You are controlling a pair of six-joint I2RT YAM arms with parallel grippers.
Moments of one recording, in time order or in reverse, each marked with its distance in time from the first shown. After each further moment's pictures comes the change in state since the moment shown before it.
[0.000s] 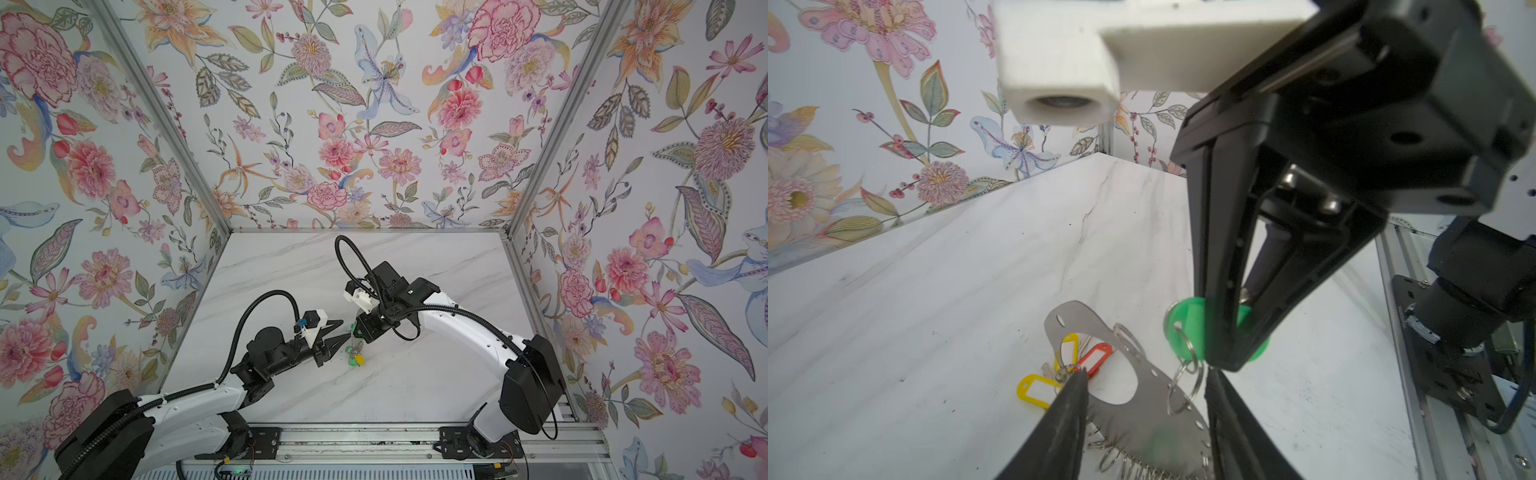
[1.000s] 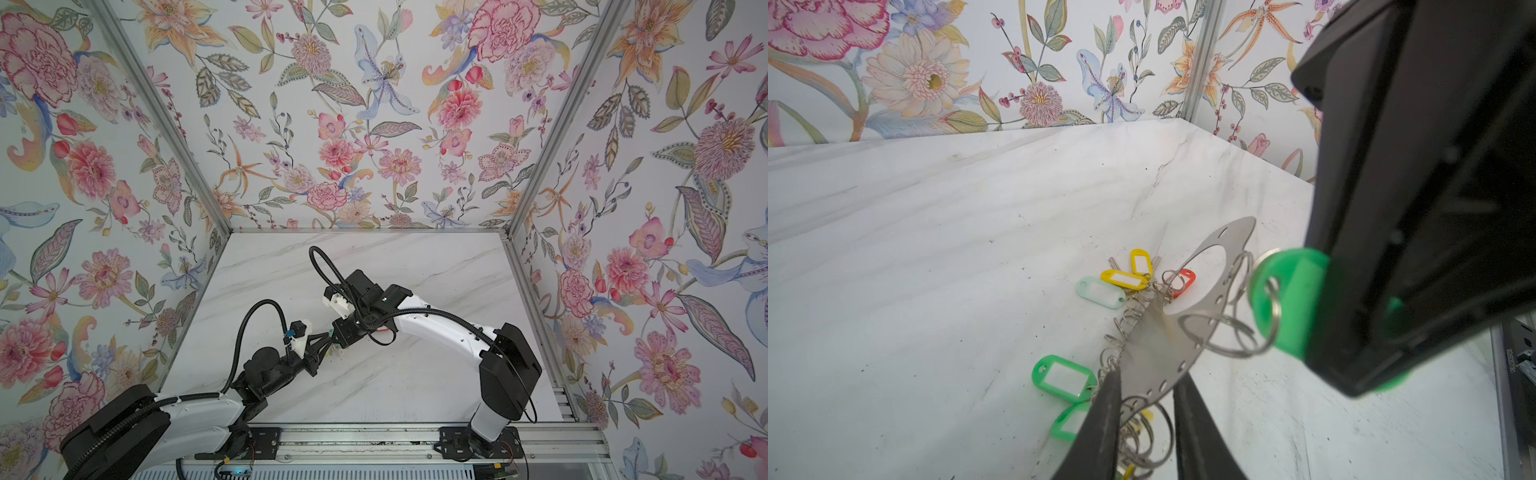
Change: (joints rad) left arm -0.023 0.012 -0.222 0.188 -0.316 -0.168; right arm 0.131 0.134 0.061 0.132 0.033 0.170
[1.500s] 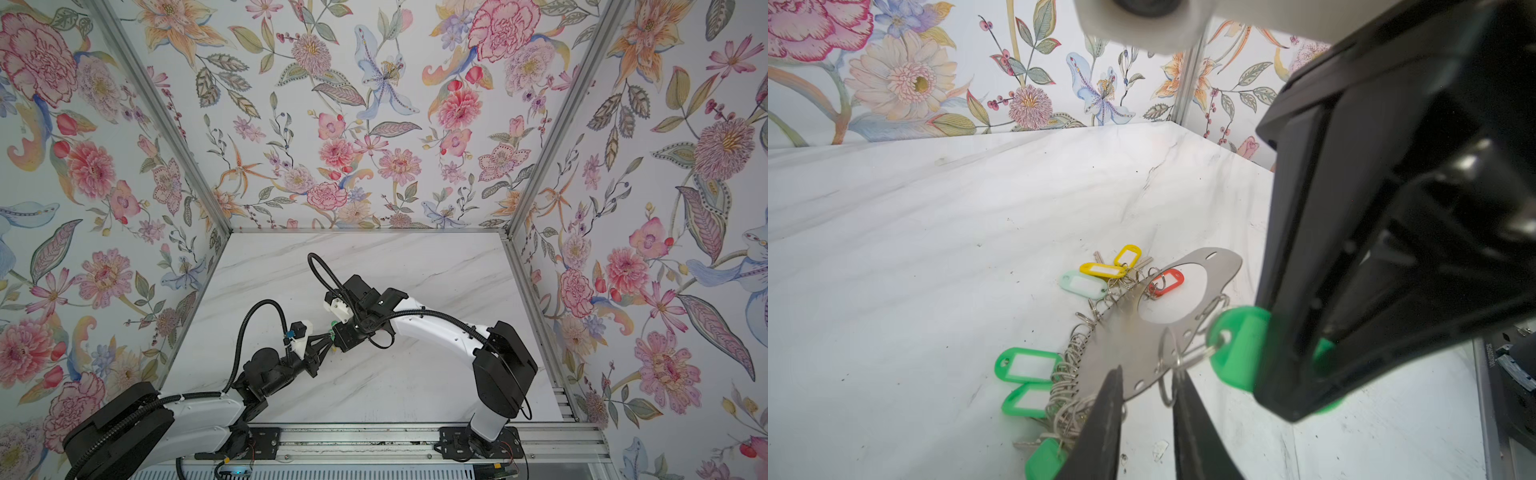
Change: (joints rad) left arm 0.000 0.036 -0.012 0.050 0.024 -0.005; right arm 0.010 0.020 -0.021 0.004 0.037 -0.001
